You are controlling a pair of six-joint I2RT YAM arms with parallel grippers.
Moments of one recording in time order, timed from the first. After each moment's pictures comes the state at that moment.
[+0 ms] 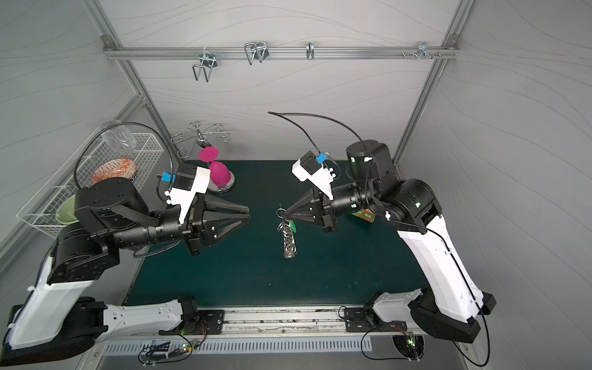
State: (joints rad) left arm -1.03 1.06 1.78 -0.86 0.32 -0.15; right arm 0.78 1.31 2.00 -1.20 -0.91 -0.09
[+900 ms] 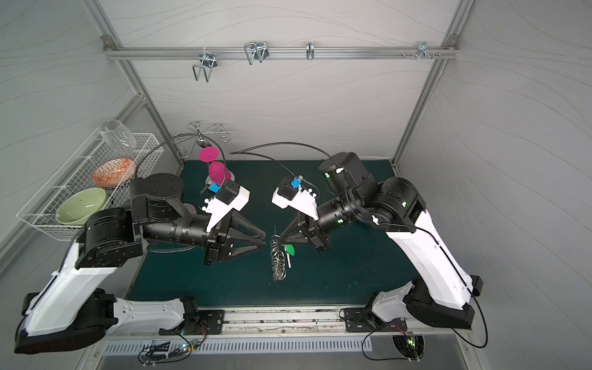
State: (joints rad) left arm -1.03 1.15 1.81 -1.05 0.53 -0.16; right arm 0.96 1.39 2.11 -1.43 -0.77 -0.17
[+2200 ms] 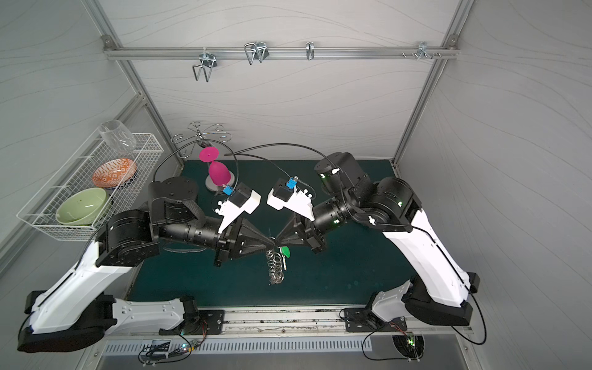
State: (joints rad) left arm -1.03 1.13 1.69 -0.92 0.60 -0.22; right arm 0.99 1.40 2.11 -1.40 -0.78 -0.15
